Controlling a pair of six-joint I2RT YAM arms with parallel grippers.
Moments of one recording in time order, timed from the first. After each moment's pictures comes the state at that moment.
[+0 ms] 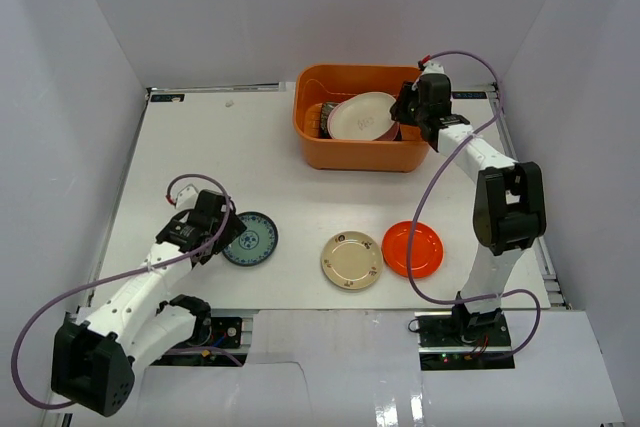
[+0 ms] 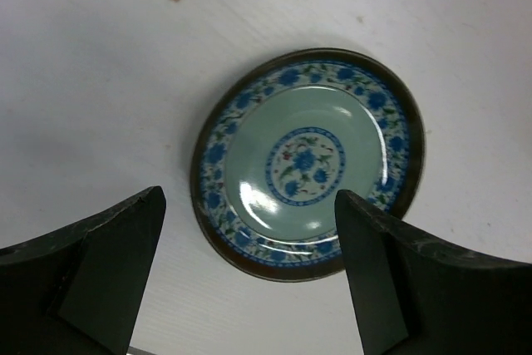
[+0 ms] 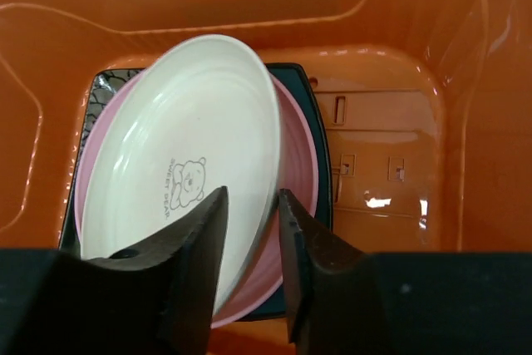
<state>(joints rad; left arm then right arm) -0.38 0.93 0.60 -0.70 -0.35 -0.97 0.24 1.85 1.41 -0.01 -0.04 0.33</state>
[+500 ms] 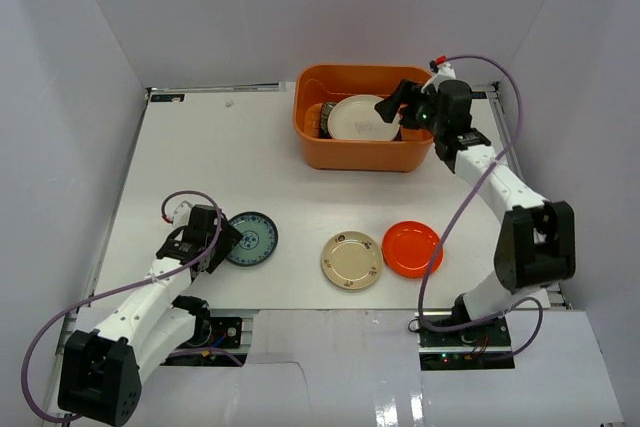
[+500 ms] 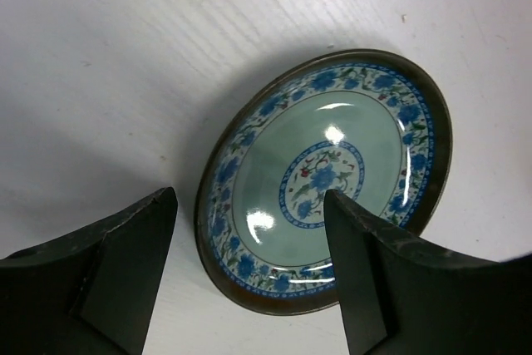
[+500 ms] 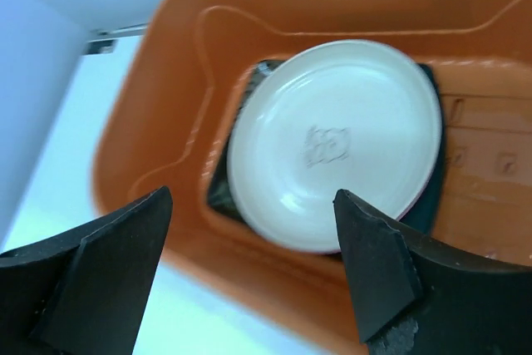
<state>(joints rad) -0.27 0.86 0.39 -0.53 -0.23 -1.04 0.24 1.65 1.27 0.06 -0.24 0.41</state>
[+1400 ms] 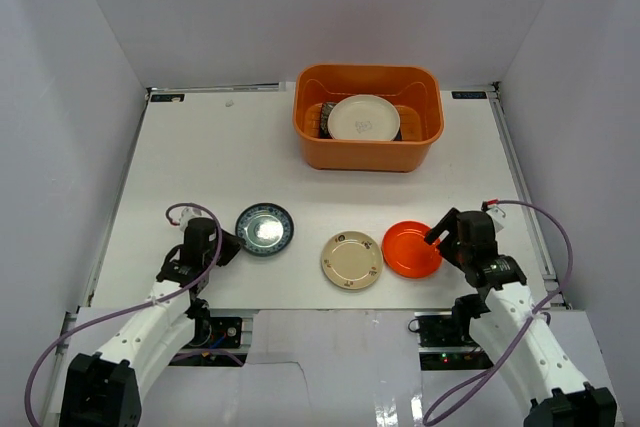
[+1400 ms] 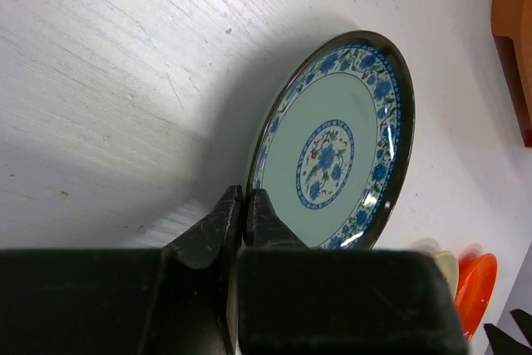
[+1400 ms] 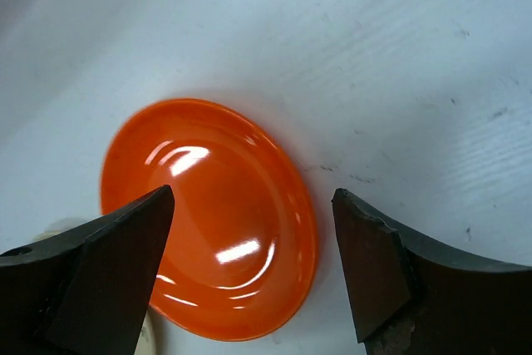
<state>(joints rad) -0.26 0.72 0.18 -0.16 -0.07 -0.99 0.23 0.53 0.33 -0.54 0.18 0.78</state>
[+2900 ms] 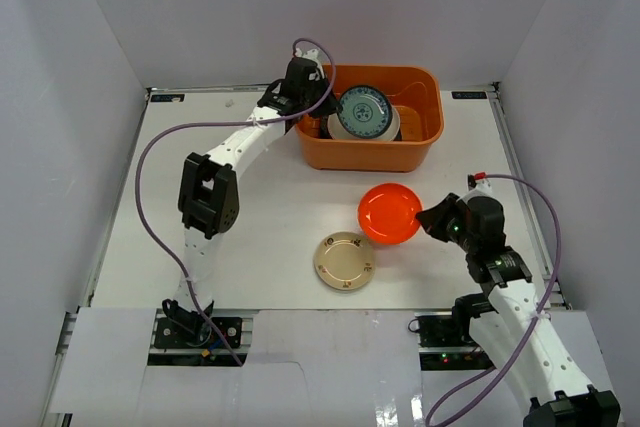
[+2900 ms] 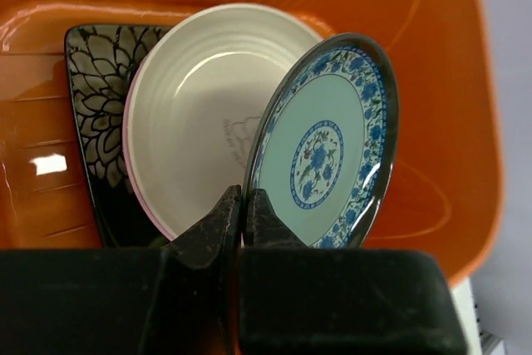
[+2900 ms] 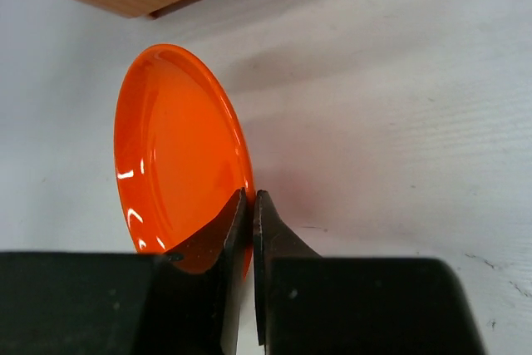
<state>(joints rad) -0.50 2.17 1.99 -0.30 0.14 -0.58 0.22 0.58 0.39 -0.32 -0.14 0.64</state>
